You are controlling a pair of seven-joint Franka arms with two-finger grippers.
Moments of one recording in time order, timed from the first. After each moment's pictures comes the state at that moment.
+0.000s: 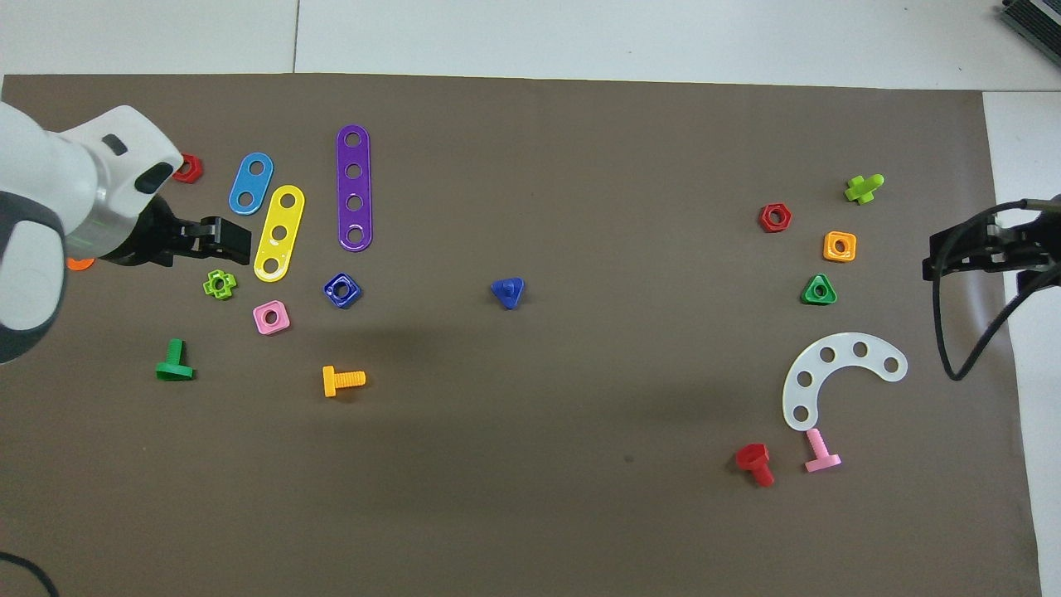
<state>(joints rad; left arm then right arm) -0.13 0.13 -0.04 -1.74 -0.05 1.87 -0.16 0.03 0.05 -0.08 -1.54 0.00 1.48 0.11</state>
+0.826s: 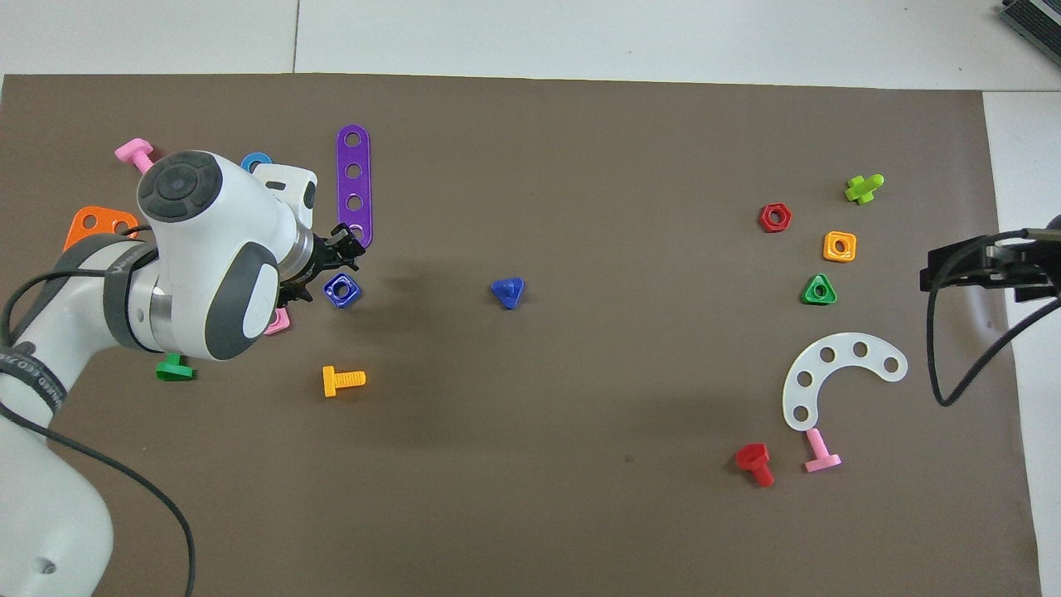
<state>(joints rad) -0.24 0.29 -0.04 -1.91 -0.05 2.17 -0.81 0.03 -0.03 -0.07 -1.63 0.00 1.57 0.09</state>
